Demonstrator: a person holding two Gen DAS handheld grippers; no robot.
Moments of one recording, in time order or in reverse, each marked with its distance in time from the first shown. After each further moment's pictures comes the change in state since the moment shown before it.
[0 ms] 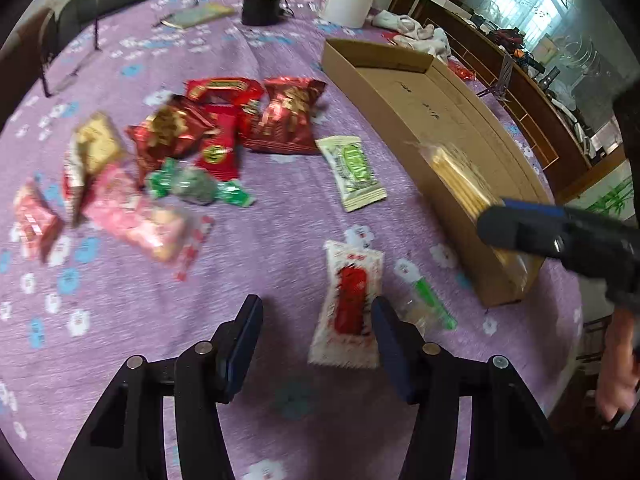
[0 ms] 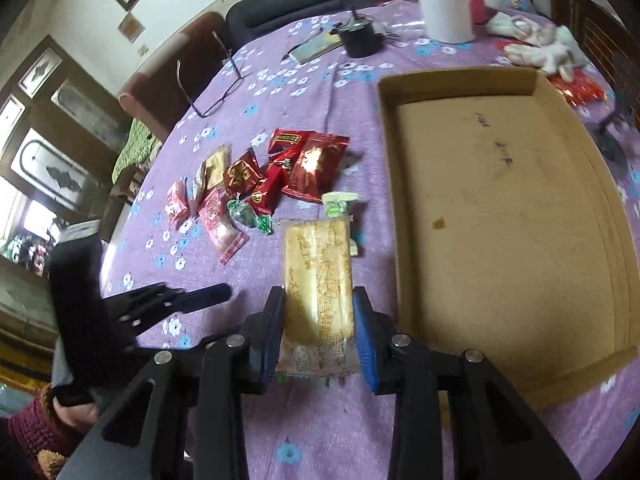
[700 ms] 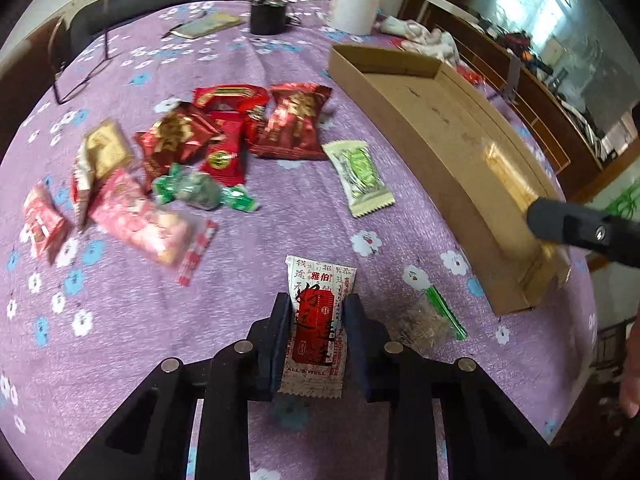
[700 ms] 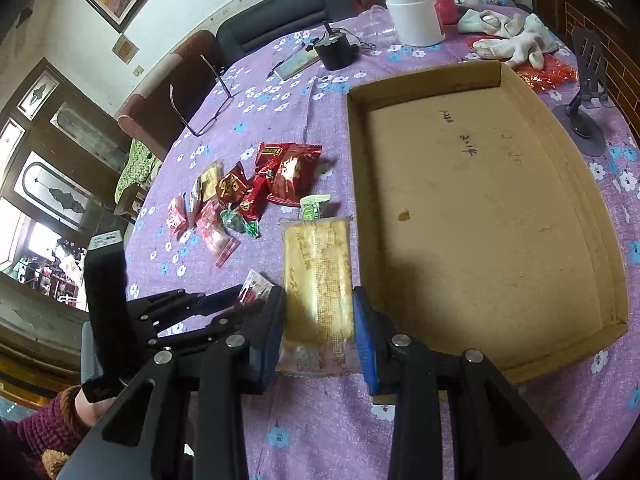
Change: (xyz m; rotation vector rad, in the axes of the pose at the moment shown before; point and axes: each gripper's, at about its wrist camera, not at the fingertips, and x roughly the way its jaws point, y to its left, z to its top) left arm -0.004 -0.002 -0.003 -0.004 -0.060 0.074; right arm -0.019 -0.017 -0.006 0.040 -0.035 0.017
